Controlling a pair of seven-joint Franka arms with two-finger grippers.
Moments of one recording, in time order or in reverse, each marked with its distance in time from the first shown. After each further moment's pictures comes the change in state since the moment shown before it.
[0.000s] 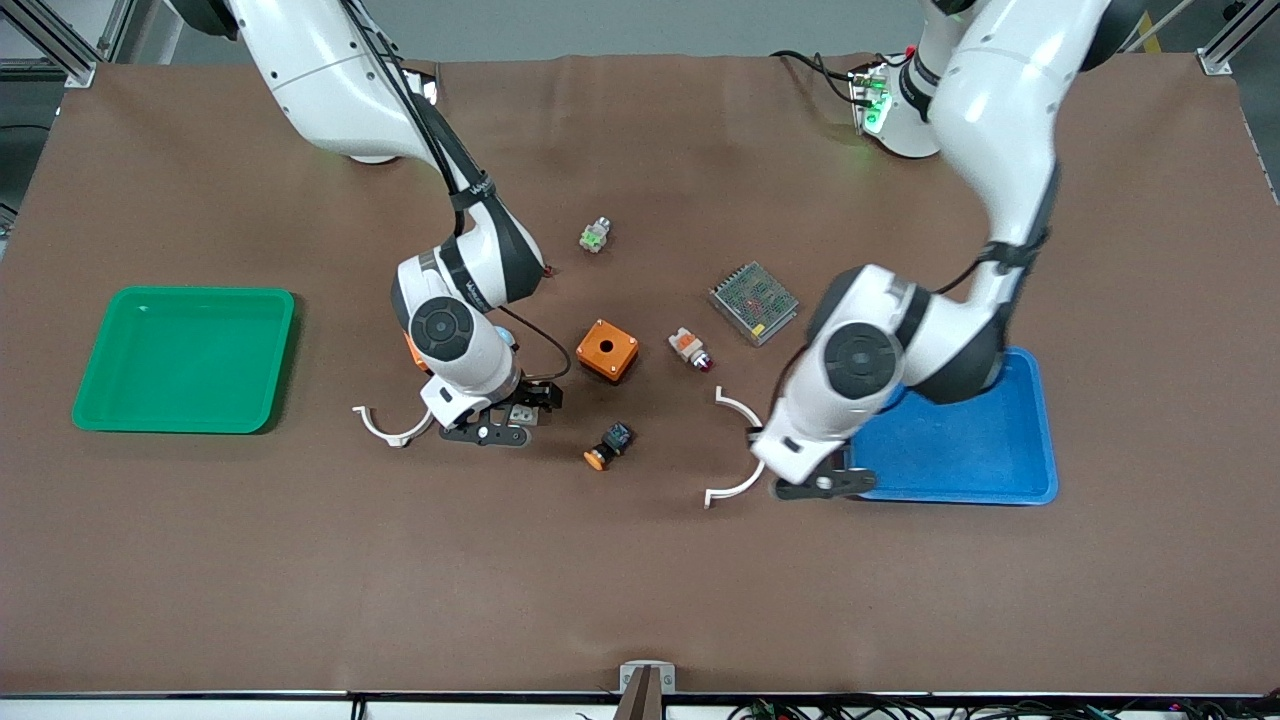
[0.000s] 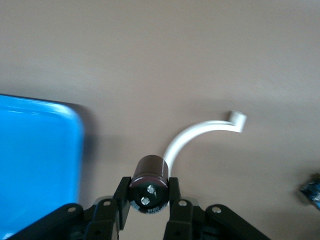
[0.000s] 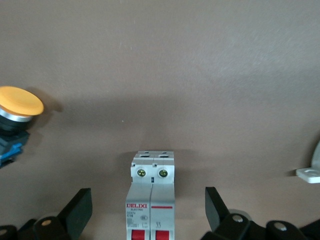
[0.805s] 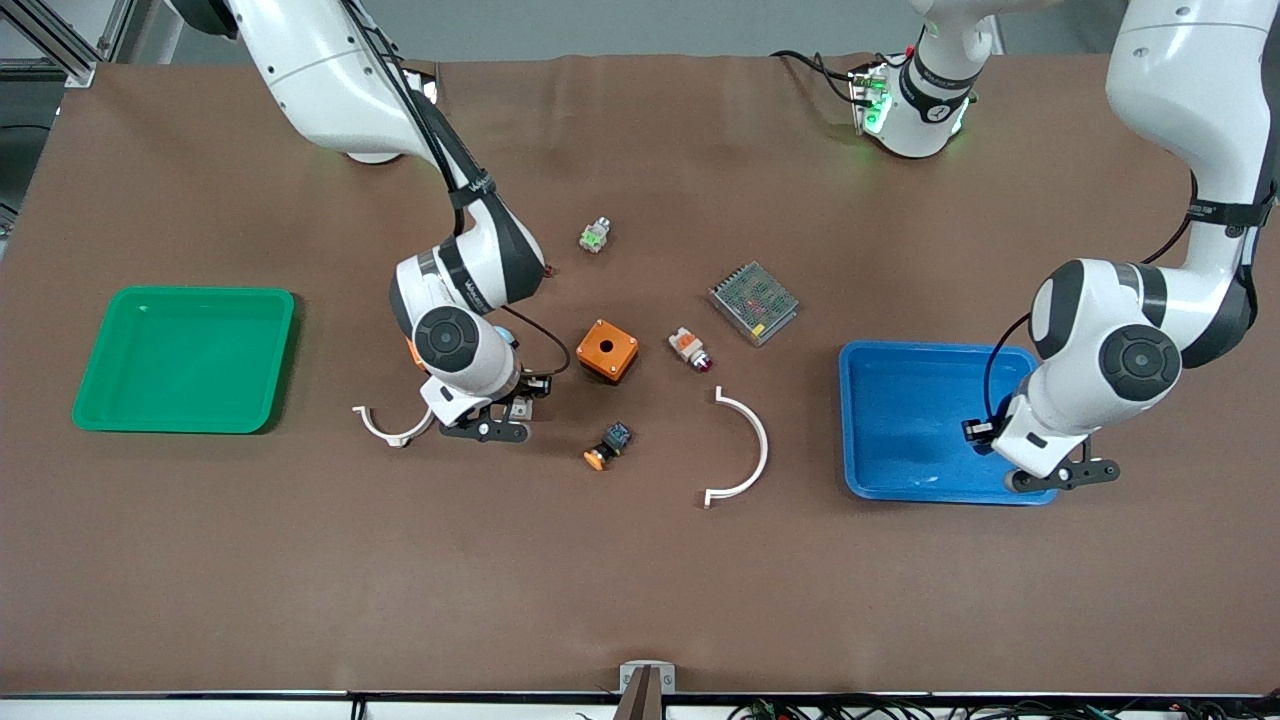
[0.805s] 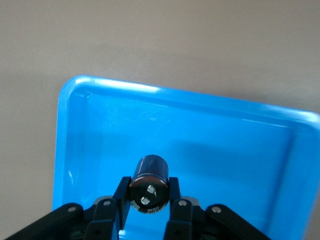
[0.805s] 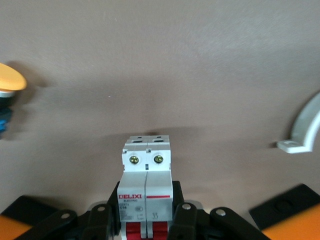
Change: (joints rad) left arm 0.408 -0.188 -0.006 -0.460 0.070 0.229 0.290; right arm -0.003 -0.034 -0.010 0.056 0.002 -0.194 0.003
